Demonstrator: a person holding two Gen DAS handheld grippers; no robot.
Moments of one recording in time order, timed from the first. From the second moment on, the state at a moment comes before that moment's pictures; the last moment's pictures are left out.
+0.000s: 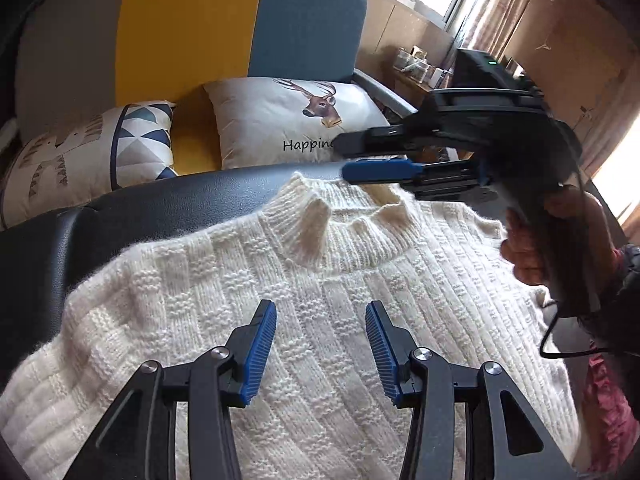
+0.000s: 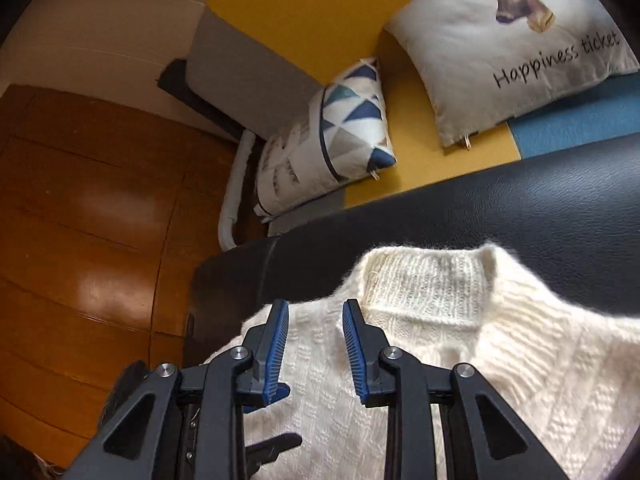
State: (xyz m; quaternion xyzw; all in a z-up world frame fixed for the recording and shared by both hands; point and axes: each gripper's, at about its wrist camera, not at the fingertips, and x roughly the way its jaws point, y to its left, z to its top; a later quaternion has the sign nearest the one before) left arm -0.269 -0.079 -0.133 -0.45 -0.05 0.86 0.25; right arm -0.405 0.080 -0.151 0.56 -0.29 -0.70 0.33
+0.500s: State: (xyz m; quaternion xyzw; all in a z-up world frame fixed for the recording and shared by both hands) left arm -0.273 -0.081 -0.160 -0.46 -0.08 0.85 0.25; right arm -0.453 0.037 -0.201 0.57 -0.35 -0.67 0.33
